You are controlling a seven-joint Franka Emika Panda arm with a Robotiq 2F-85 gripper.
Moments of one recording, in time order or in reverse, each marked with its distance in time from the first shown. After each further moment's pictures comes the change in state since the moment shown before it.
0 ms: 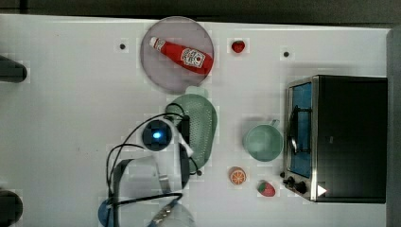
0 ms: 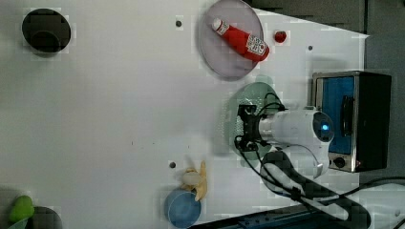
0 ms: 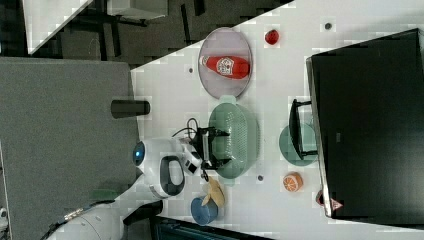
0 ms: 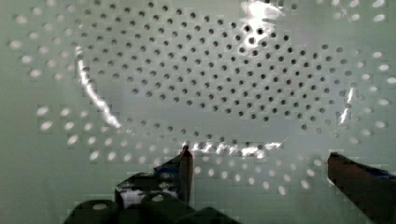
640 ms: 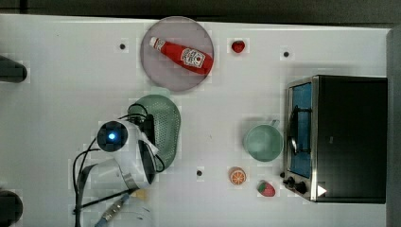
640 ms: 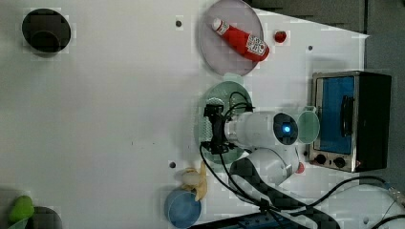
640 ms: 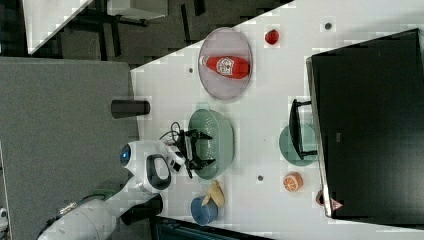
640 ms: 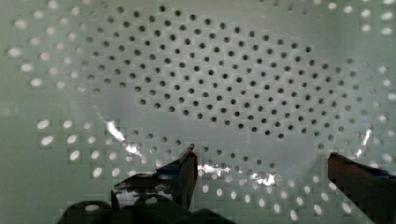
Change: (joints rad) arm 0.183 0.091 0.007 0.115 0.022 -0.018 0.080
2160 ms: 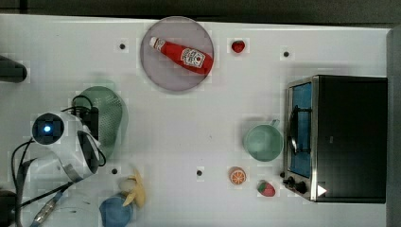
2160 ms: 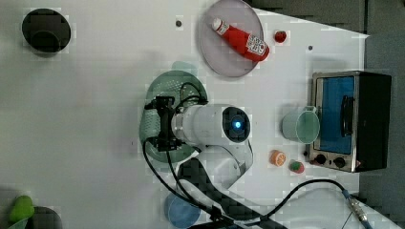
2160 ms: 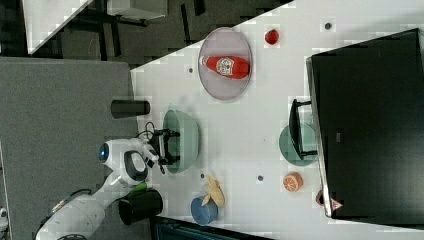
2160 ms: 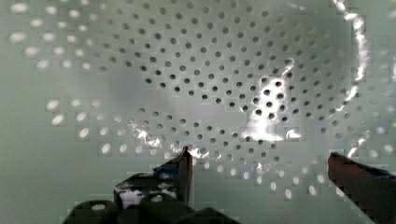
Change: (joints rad) arm 0.238 0.162 -0.001 0.329 0.167 -0.059 0.142
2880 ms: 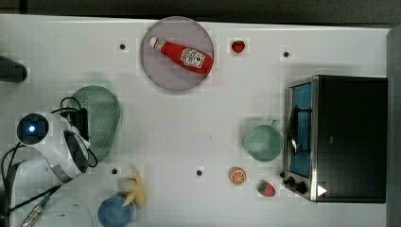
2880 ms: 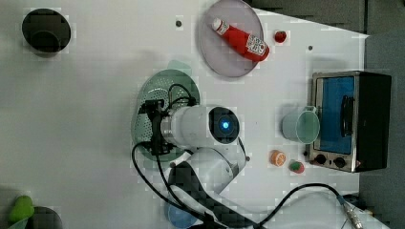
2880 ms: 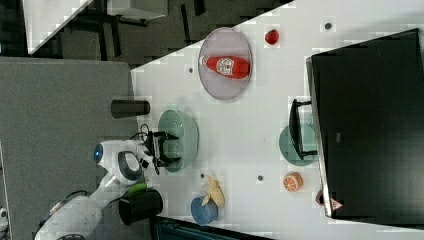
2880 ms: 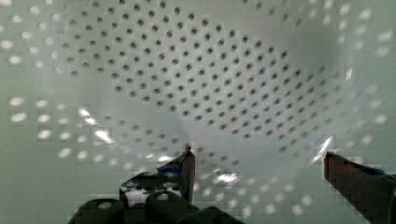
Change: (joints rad) arm 0.041 0.010 -0.009 0.044 -0.027 -0.097 -0.017
